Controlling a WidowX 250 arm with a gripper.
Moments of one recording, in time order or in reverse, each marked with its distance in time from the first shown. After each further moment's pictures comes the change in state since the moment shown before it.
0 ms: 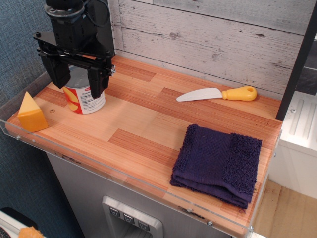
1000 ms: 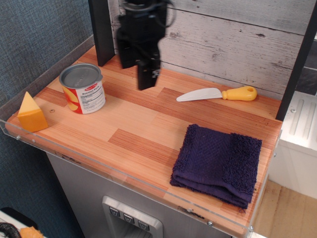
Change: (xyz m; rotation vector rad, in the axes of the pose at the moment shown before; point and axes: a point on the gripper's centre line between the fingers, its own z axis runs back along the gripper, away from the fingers) arm 0.066 -0.069 -0.013 0.008 -0.028 -0.765
